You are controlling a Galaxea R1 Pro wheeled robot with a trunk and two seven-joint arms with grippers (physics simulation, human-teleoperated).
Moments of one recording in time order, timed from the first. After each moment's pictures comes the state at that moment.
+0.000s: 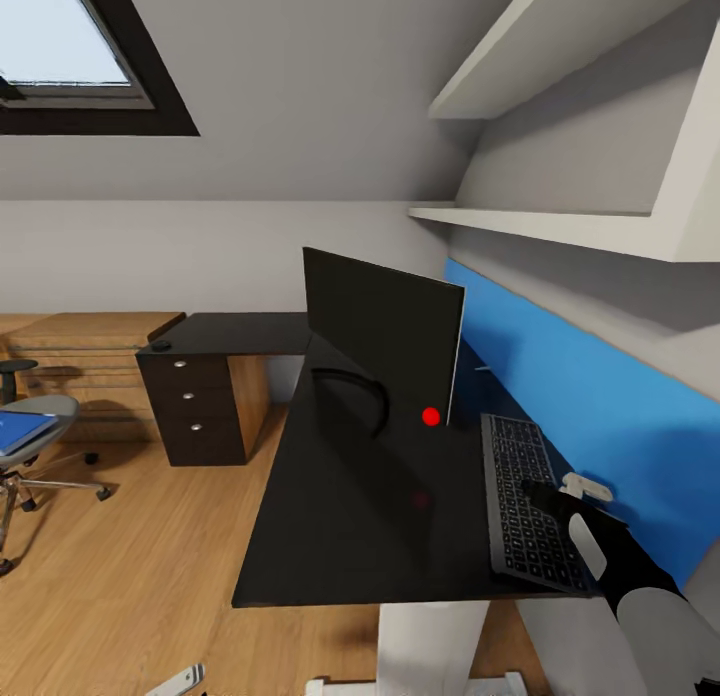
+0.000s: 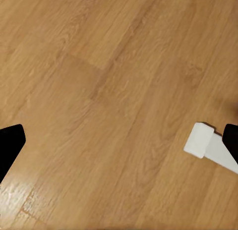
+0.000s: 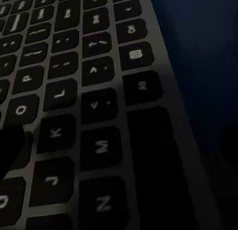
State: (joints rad) left arm -0.05 0.03 -0.02 -0.83 0.44 0.07 0.36; right arm -0.69 -0.20 -0.25 -0.57 -0.24 0.25 0.02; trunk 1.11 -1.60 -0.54
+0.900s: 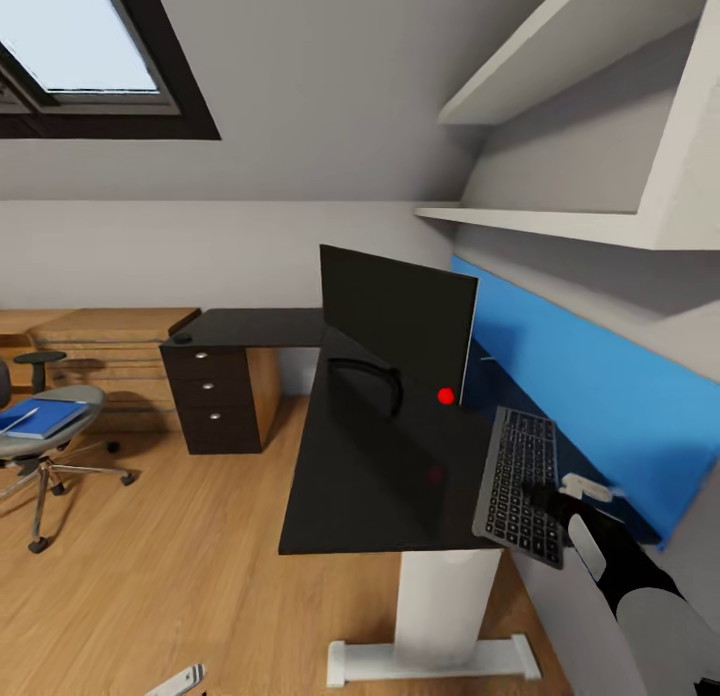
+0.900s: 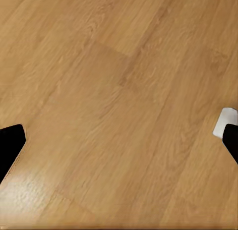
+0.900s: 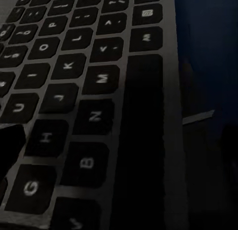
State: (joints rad) left arm -0.05 0.03 -0.02 -0.83 0.44 0.07 0.36; right arm -0.69 -0.20 -0.25 -0.56 -0.23 0.24 0.02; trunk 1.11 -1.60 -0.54
